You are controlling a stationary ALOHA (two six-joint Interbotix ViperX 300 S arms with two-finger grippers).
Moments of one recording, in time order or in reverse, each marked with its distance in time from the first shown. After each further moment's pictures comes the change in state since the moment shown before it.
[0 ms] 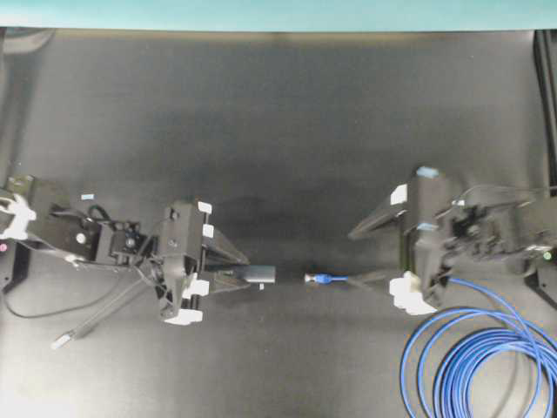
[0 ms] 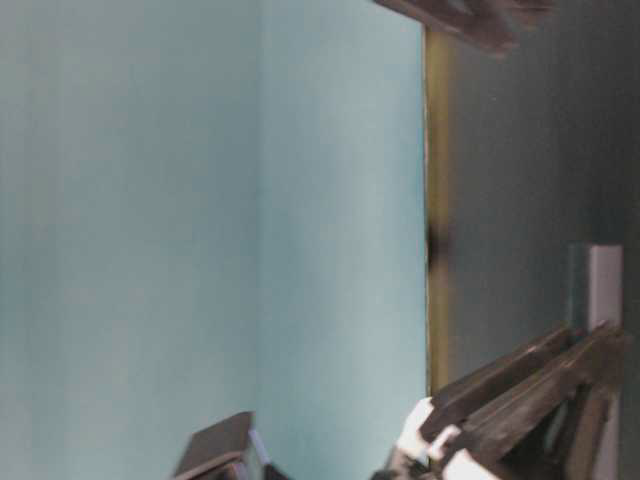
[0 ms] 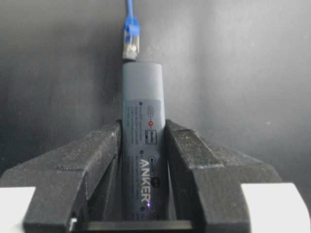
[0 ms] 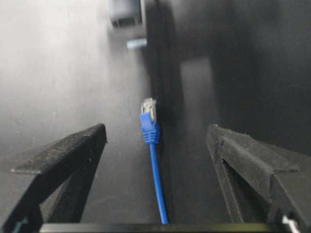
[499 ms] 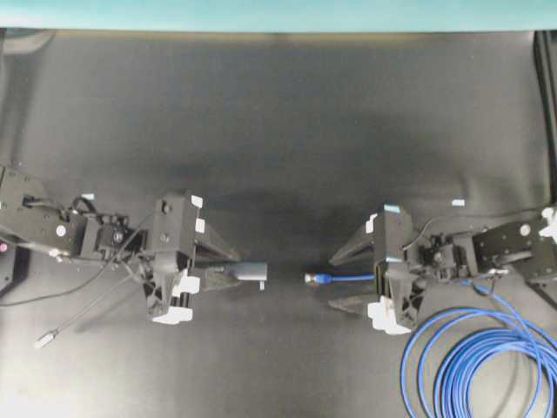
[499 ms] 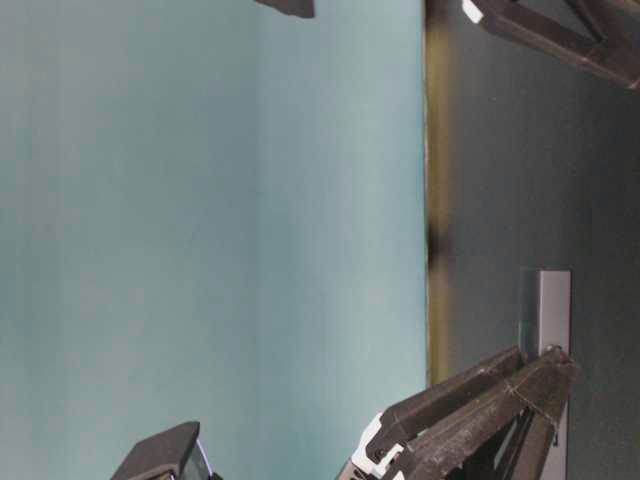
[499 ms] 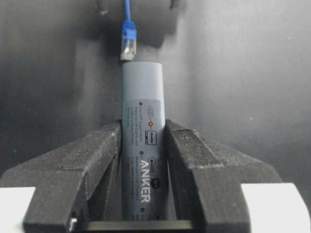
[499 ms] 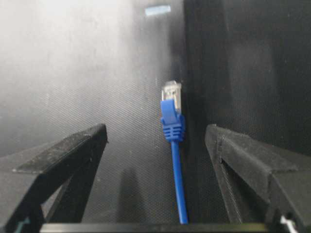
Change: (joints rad) left arm -0.008 -0.106 -0.005 0.000 0.147 -0.008; right arm 0.043 0.258 -0.026 0.008 -0.216 0.002
